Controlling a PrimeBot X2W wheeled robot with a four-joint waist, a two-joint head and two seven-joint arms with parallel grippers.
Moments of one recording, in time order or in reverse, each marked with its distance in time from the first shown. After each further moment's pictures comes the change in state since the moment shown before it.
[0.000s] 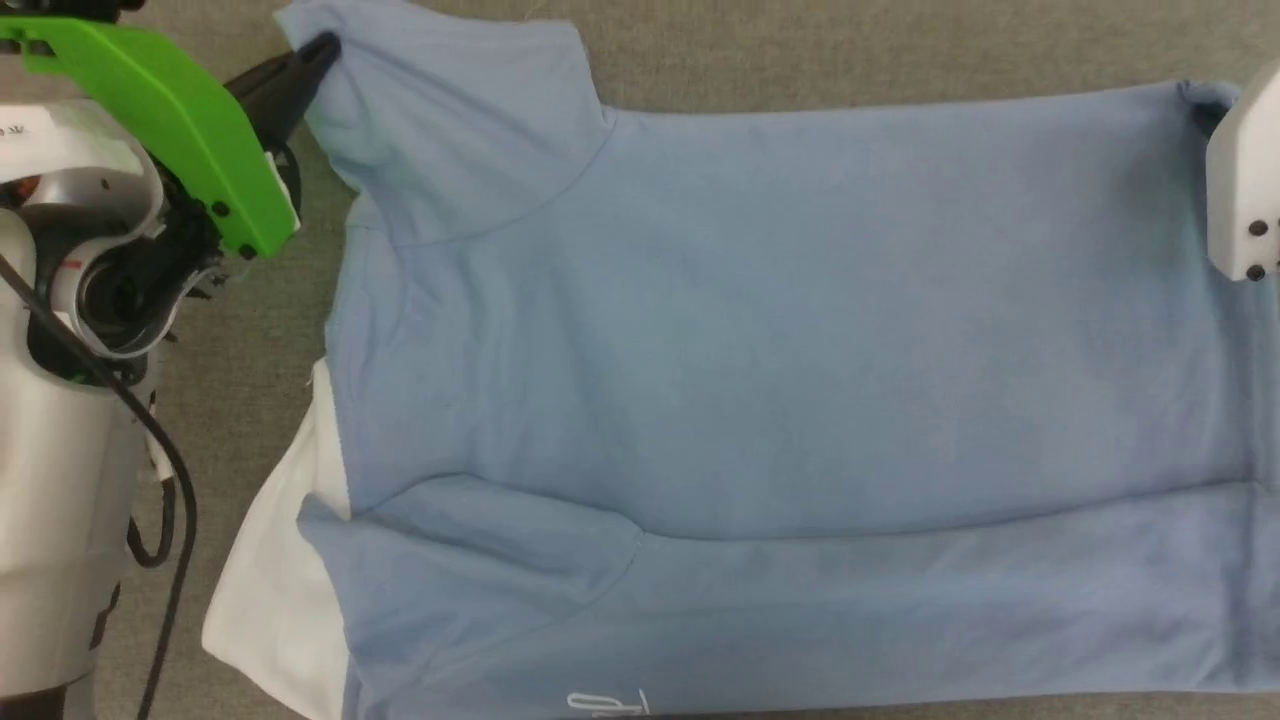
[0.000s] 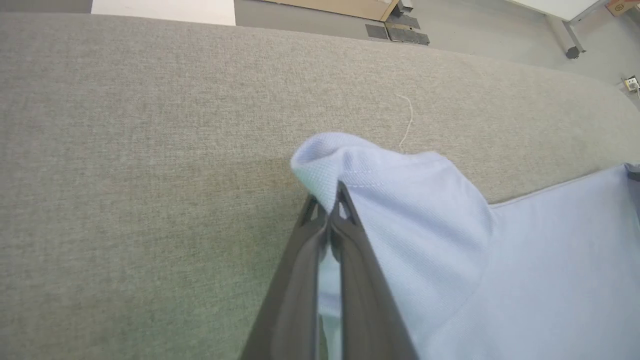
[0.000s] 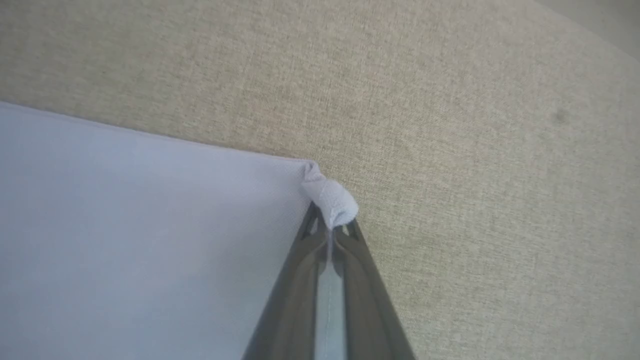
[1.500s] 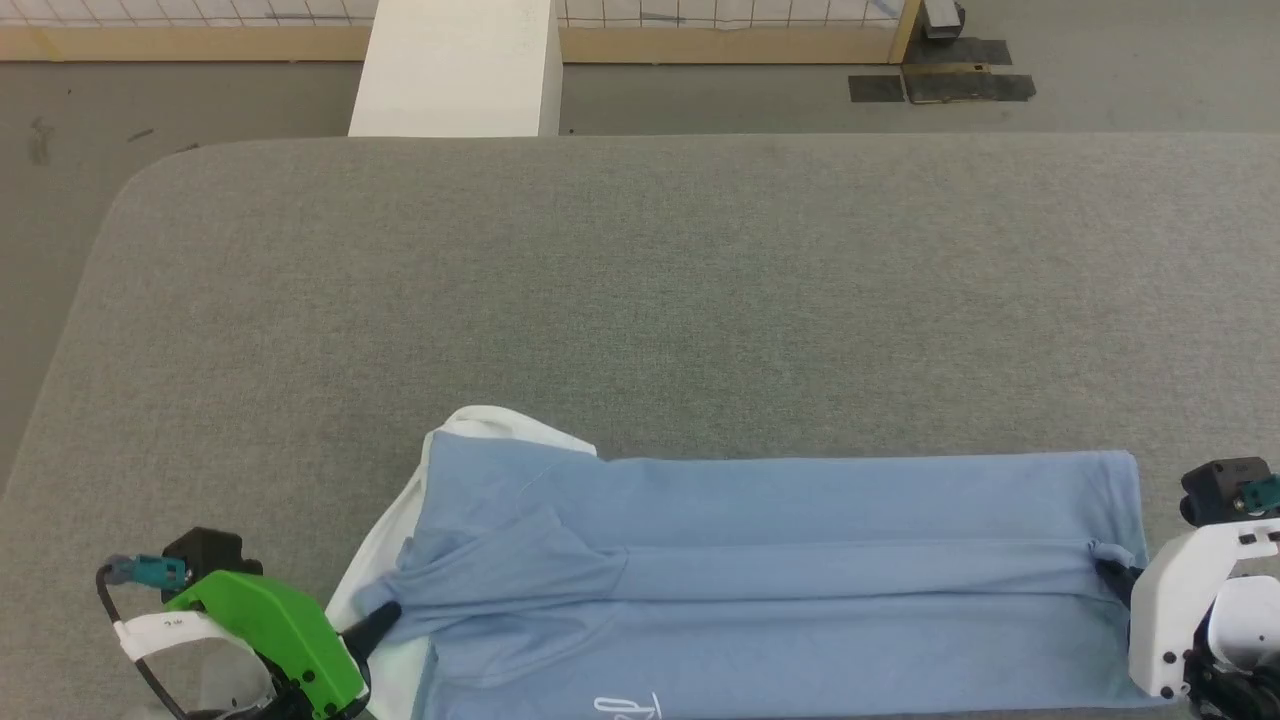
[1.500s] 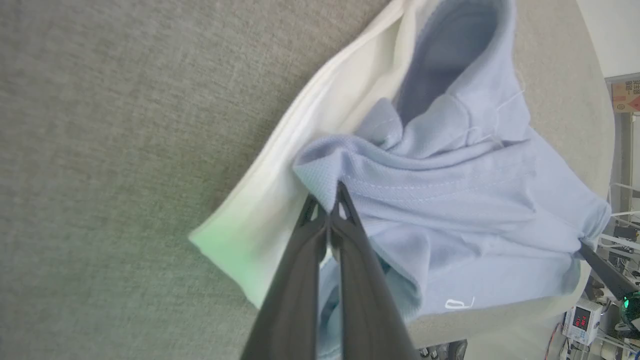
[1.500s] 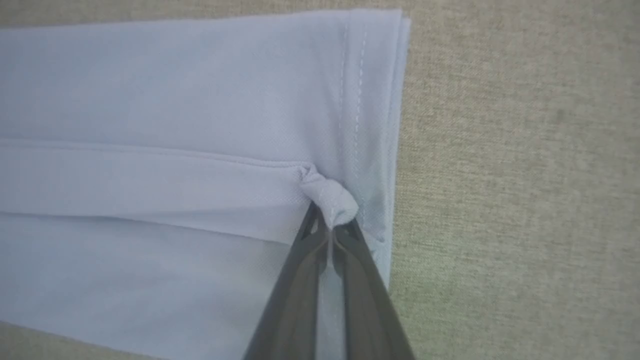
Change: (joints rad) left arm 0.793 -0.097 0.083 -0.025 -0.179 0.196 -0.064; right arm 0.663 0.005 -0.029 0.185 0.190 0.001 -0.424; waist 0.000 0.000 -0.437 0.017
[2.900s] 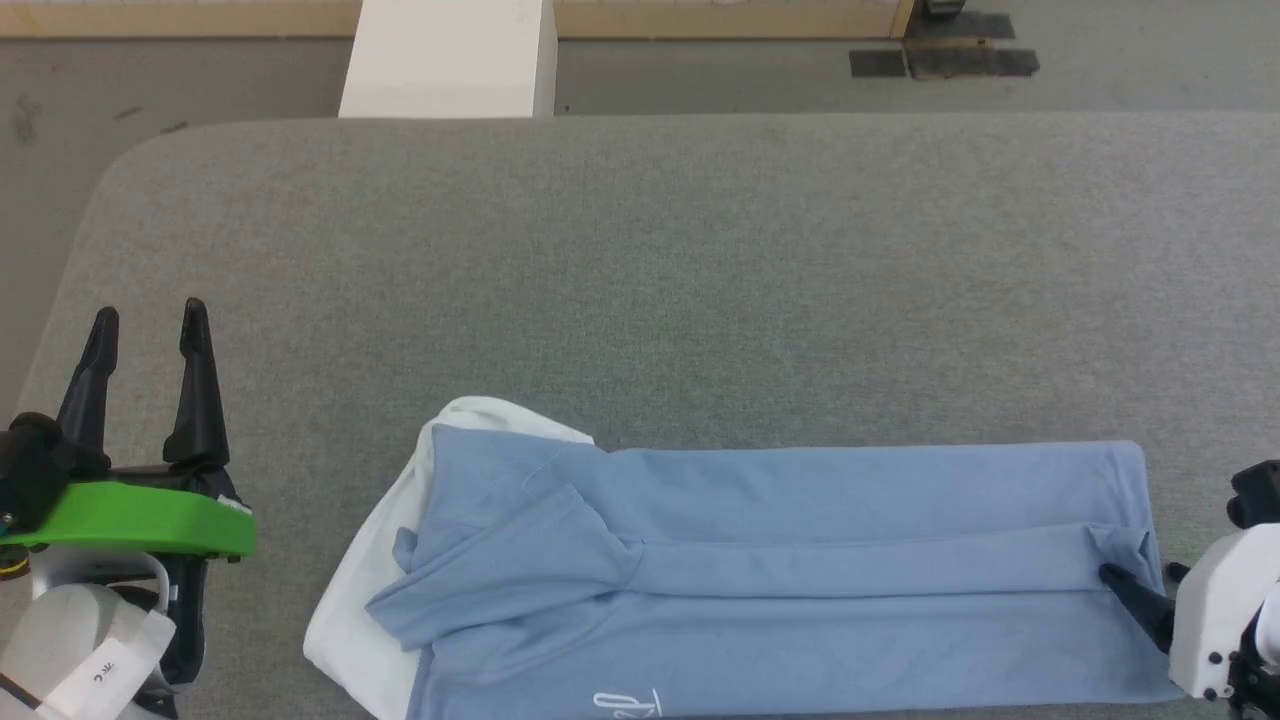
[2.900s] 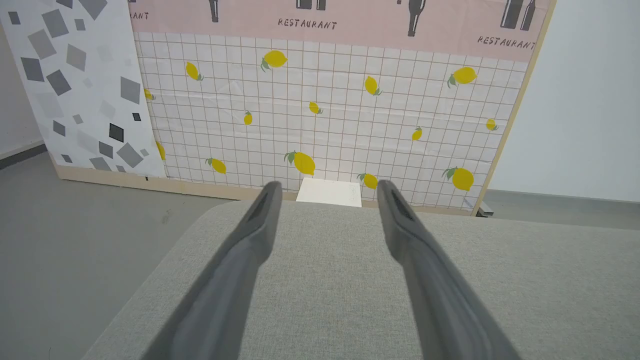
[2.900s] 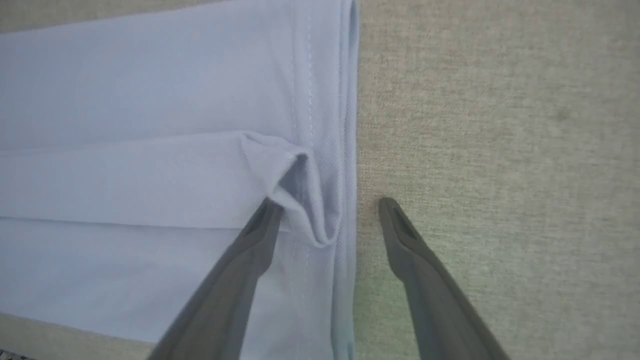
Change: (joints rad) left arm -0.187 0.033 0.115 0.046 0.525 -0.208 -0.846; right arm 0.032 -0.054 -0.030 -0.046 0.107 -0.001 0.034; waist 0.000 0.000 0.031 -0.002
